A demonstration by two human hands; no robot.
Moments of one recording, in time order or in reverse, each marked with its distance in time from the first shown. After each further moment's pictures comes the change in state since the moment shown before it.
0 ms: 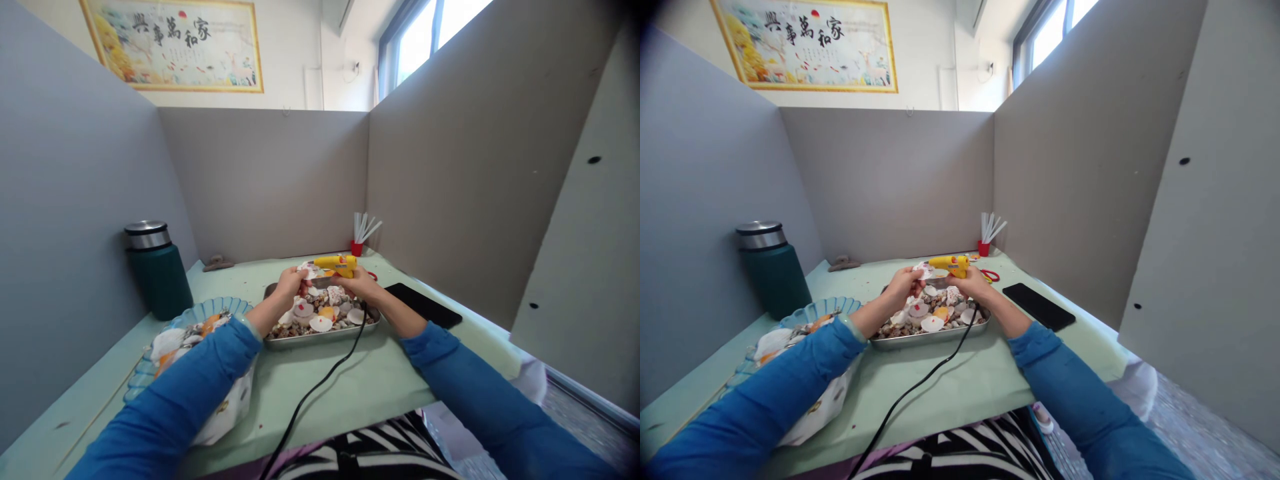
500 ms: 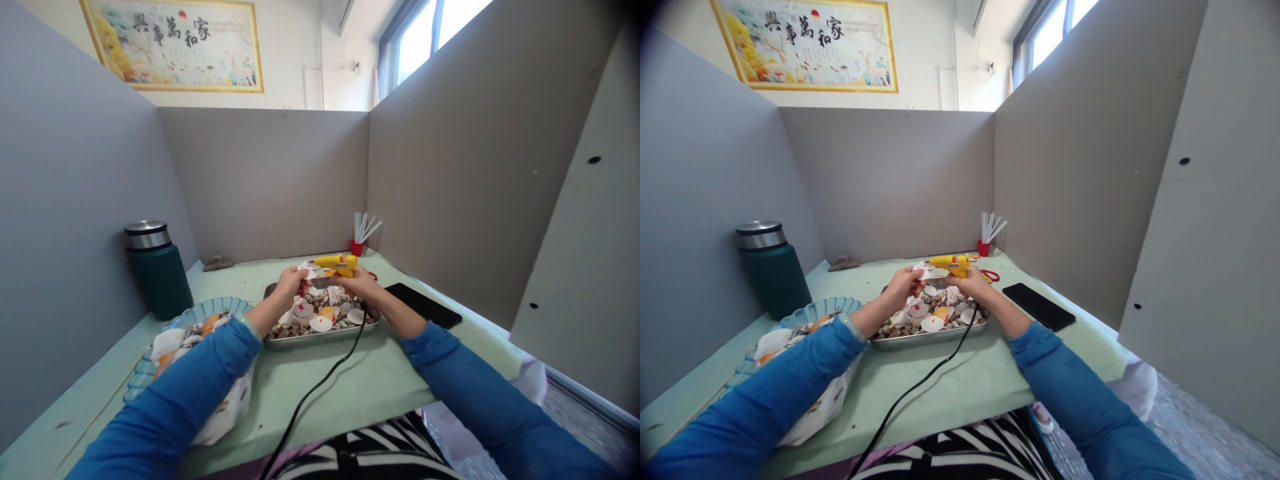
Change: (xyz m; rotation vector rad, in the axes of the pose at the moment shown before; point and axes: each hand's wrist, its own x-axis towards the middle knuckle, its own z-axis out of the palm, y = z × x) left_hand 0.001 -0.001 -0.001 -0.013 -0.004 -0.008; right_hand 0.000 0.000 0.000 -0.005 0.003 0.000
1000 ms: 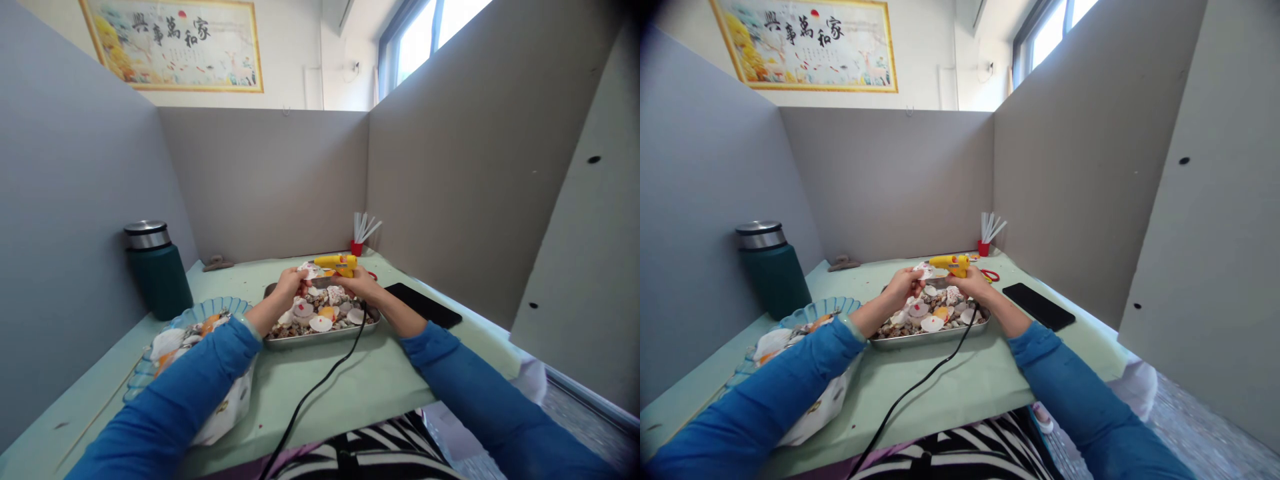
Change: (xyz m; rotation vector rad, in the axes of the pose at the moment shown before) left_hand 0.001 -0.001 -0.002 -0.017 -0.028 -0.026; right_hand -0.001 -0.003 0.000 0.016 0.003 0.007
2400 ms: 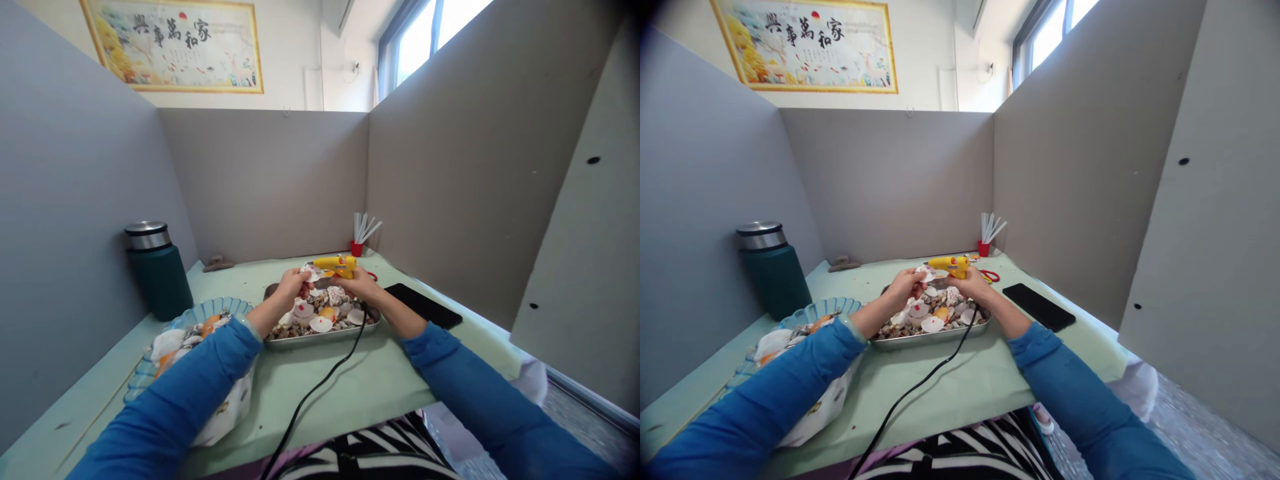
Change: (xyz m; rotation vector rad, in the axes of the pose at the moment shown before) left_hand -0.005 0.004 0.004 0.073 -0.028 0.008; right_hand 0.003 0.007 0.000 -0.026 -0.007 -0.034
